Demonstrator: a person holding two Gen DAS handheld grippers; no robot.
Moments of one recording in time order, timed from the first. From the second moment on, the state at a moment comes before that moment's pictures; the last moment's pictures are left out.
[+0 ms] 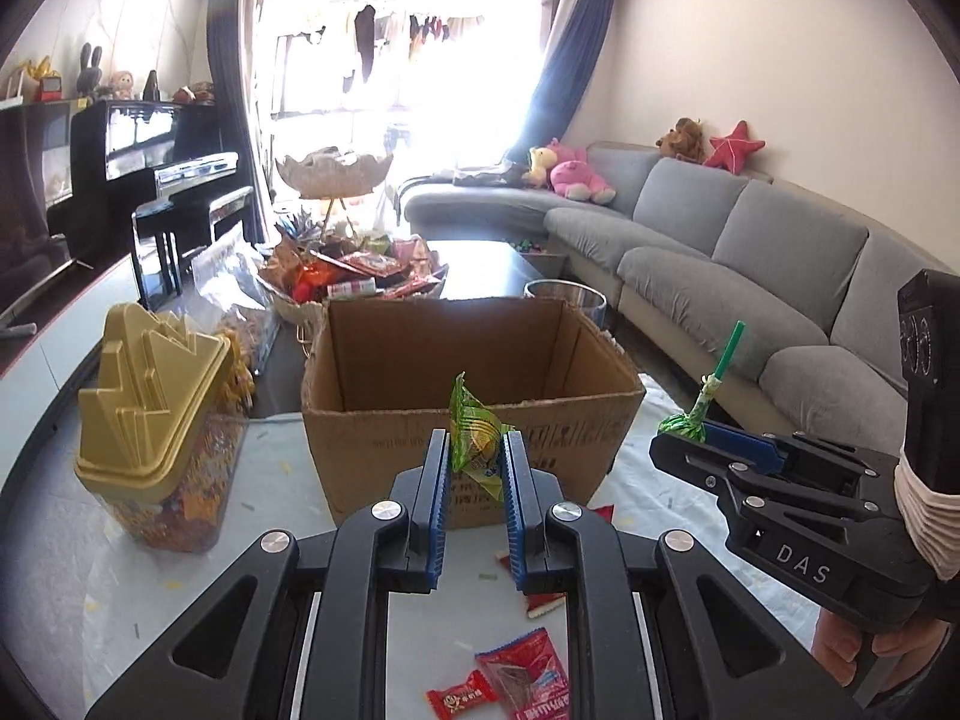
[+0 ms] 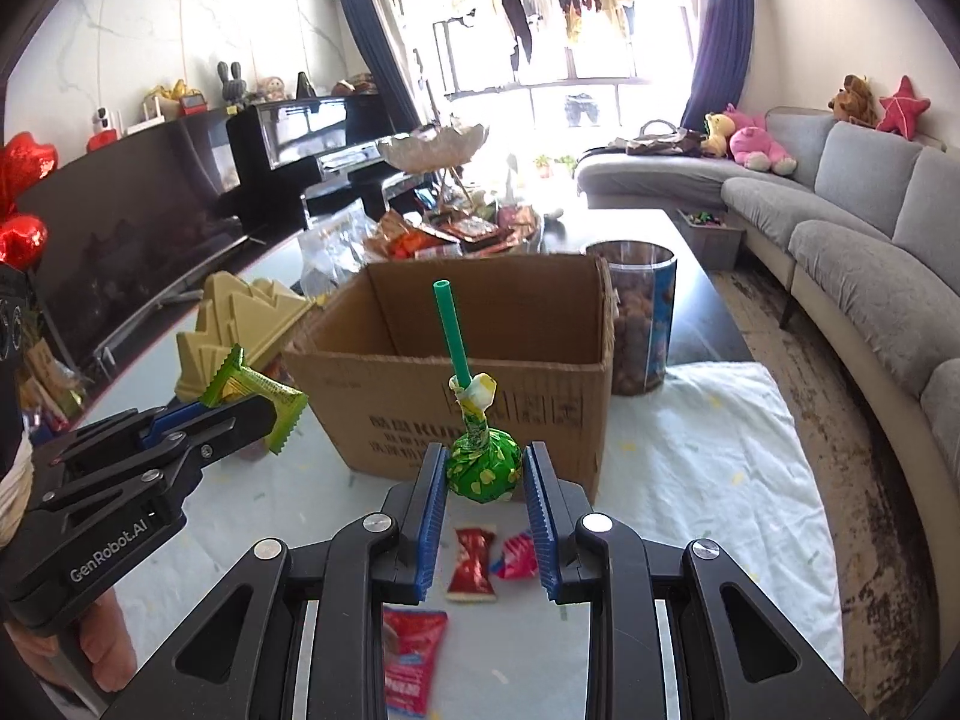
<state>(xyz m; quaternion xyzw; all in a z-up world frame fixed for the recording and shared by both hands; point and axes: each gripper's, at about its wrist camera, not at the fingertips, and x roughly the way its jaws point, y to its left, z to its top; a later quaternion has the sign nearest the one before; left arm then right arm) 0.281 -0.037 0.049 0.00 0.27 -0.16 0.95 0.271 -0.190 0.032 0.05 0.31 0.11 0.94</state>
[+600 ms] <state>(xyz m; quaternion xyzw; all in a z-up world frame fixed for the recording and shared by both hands) 0.324 -0.036 0.086 0.01 0.24 -0.14 0.96 0.321 -0.184 0.067 0.04 0.28 0.12 0.95</state>
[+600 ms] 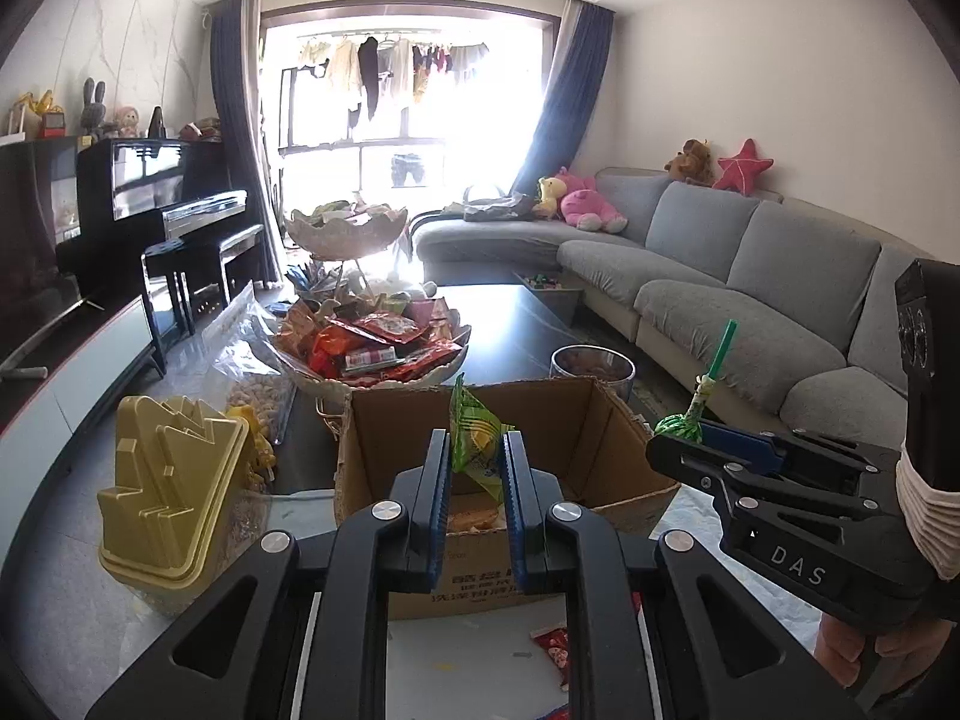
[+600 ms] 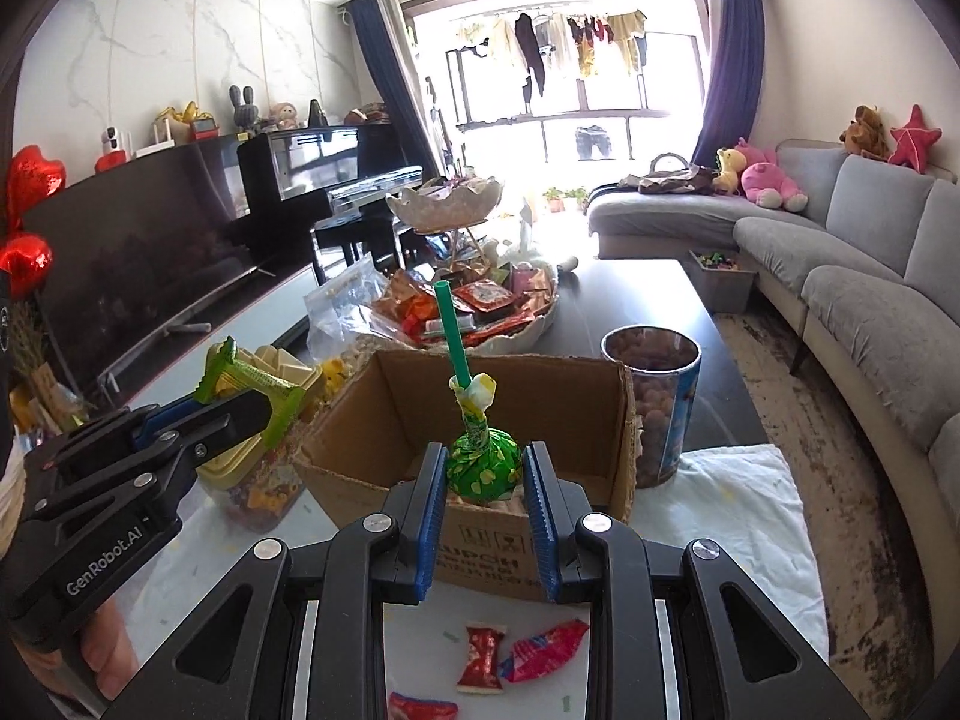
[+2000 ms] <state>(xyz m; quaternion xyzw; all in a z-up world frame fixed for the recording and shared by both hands) 0.290 -0.014 0.076 0.06 0.24 -0.14 0.96 0.293 -0.166 0.049 0.04 0.30 0.09 0.95</state>
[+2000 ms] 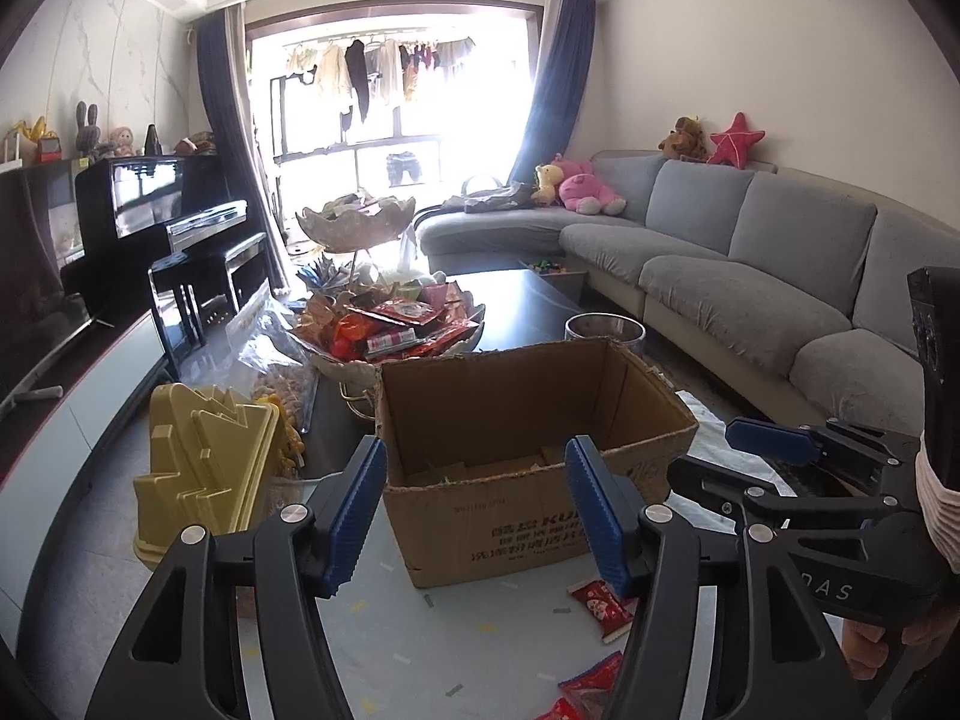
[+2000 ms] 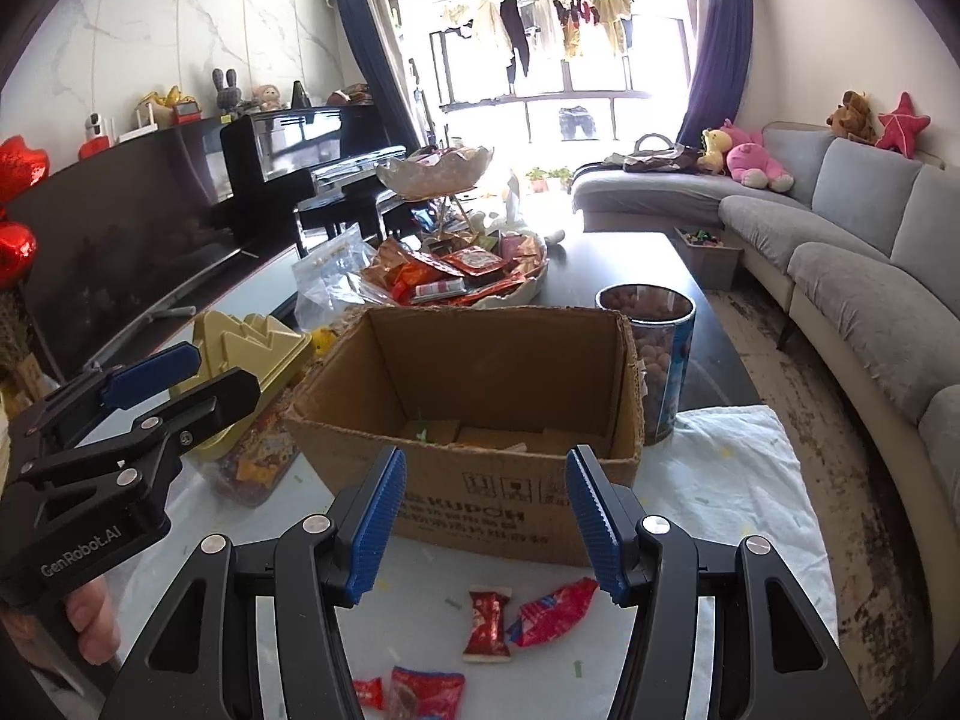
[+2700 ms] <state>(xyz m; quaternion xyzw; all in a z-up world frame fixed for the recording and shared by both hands) 0.232 0.009 0.020 0.14 0.28 -0.19 0.93 0.232 -0.123 0.002 0.00 0.36 0.10 0.93</state>
